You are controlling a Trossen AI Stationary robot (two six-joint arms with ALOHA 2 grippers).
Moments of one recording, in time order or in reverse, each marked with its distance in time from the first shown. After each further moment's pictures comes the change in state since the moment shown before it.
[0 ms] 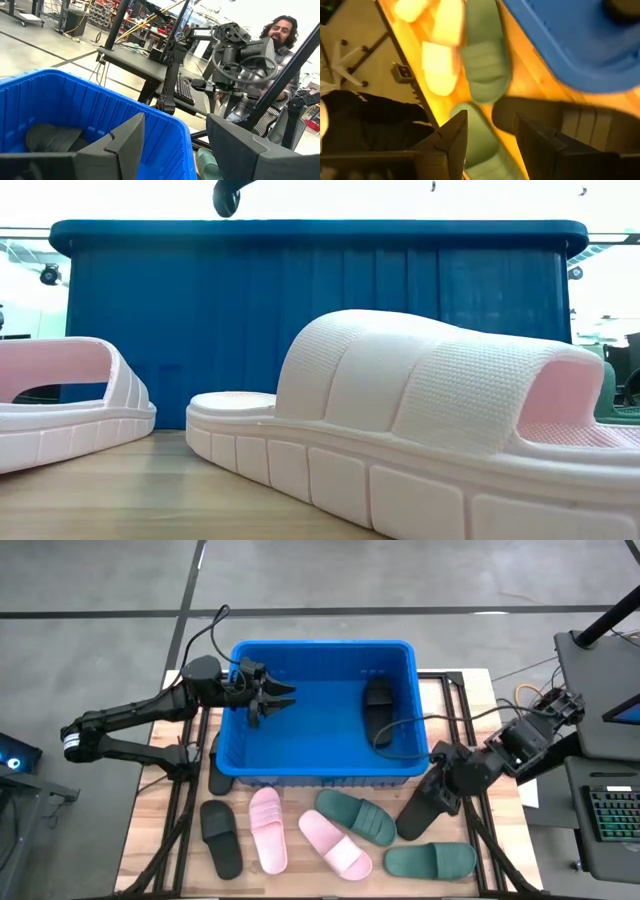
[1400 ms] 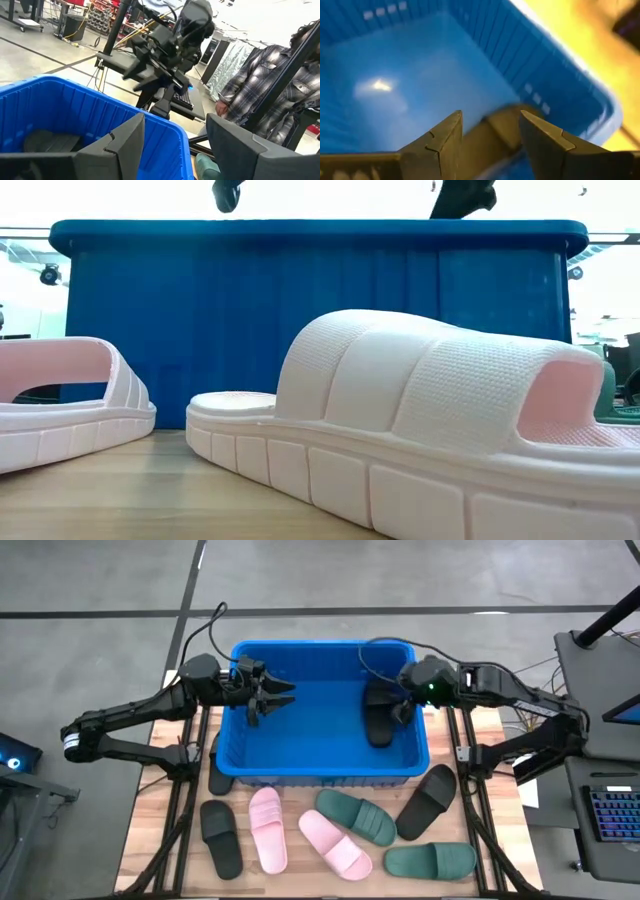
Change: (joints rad) left arm 0.000 0.000 0.018 0.008 -0.001 -0.003; right arm -0.809 0.046 0.001 0.291 0.209 -0.997
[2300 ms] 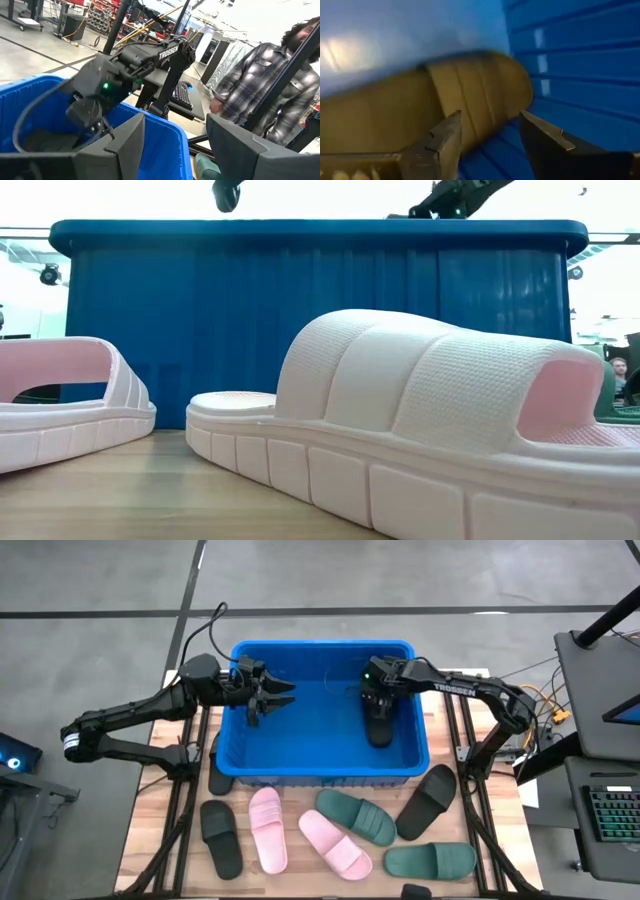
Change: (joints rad) left arm 0.000 0.000 0.000 0.000 0.000 -0.007; right arm -0.293 0.443 -0.128 0.183 -0.006 -0.540
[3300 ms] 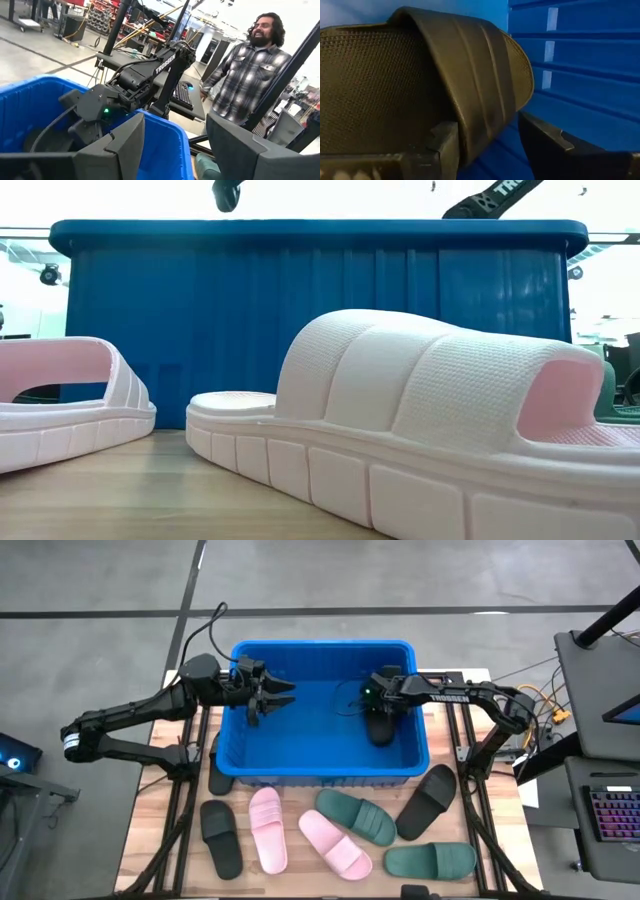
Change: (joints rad) left arm 0.000 0.000 0.000 0.000 0.000 0.002; right arm 0.016 0.006 -0.223 0.224 0.190 -0.182
